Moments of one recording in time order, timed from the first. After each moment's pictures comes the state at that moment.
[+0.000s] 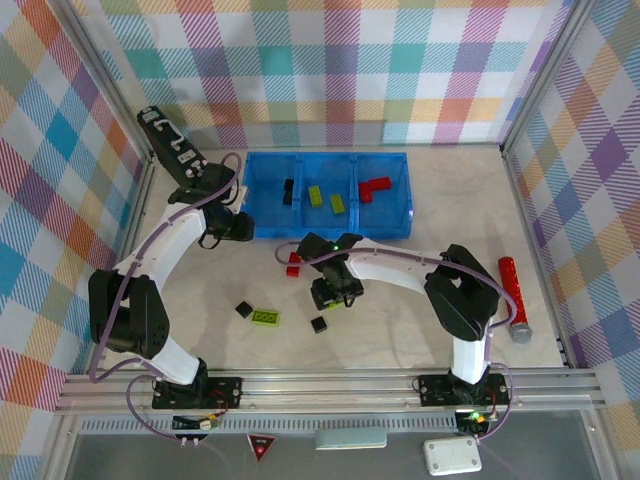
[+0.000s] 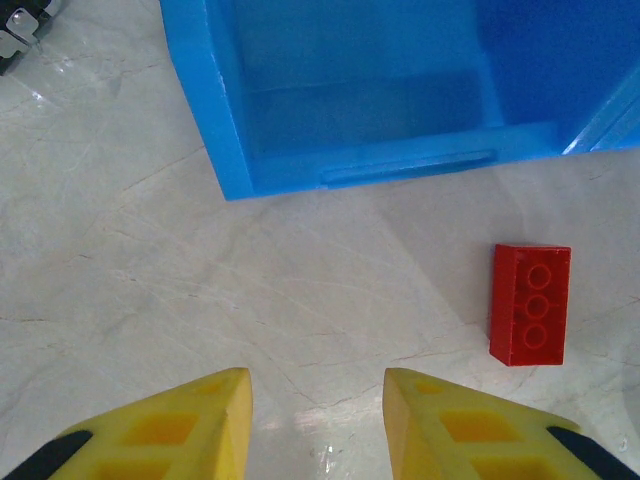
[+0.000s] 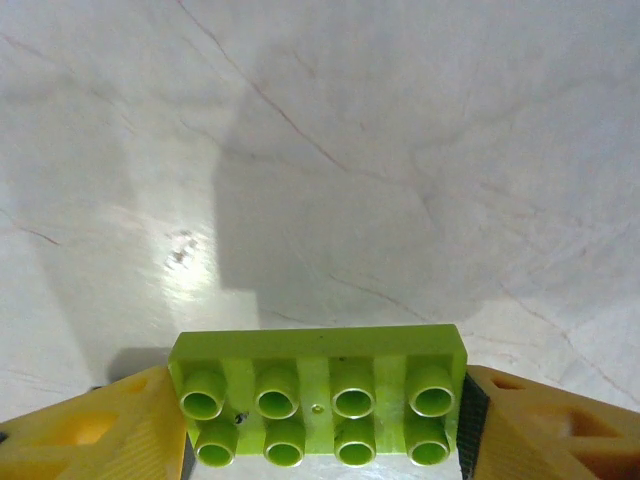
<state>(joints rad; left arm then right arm) -0.20 1.57 1.30 -0.89 0.06 -0.08 0.94 1.87 1.35 -0.93 0.03 0.53</state>
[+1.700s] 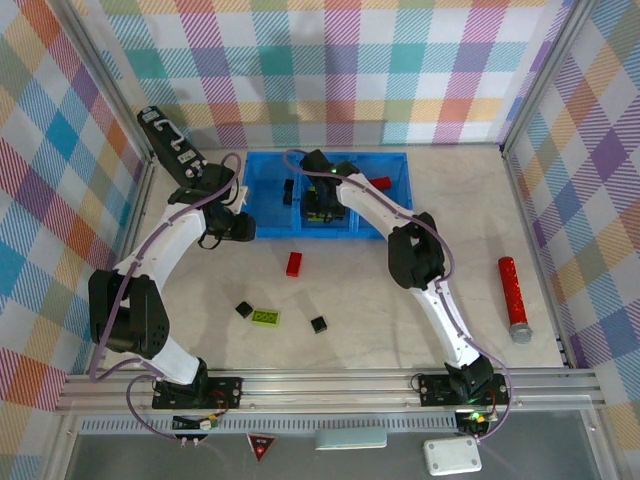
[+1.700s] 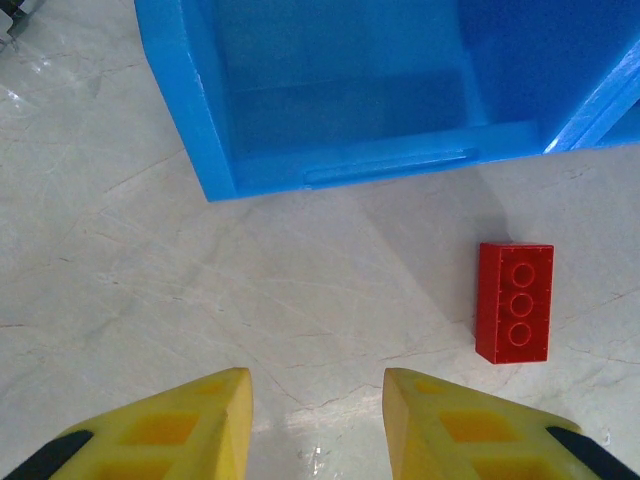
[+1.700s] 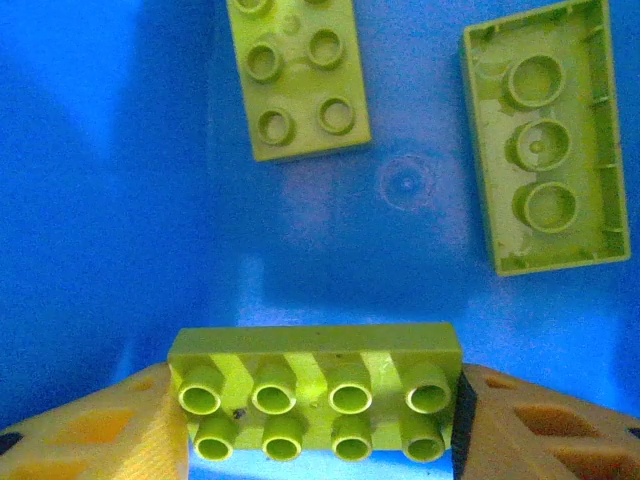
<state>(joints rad) -0.20 1.57 1.30 -0.89 0.09 -0.08 0.63 2.48 2.31 -1.02 0.04 0.59</state>
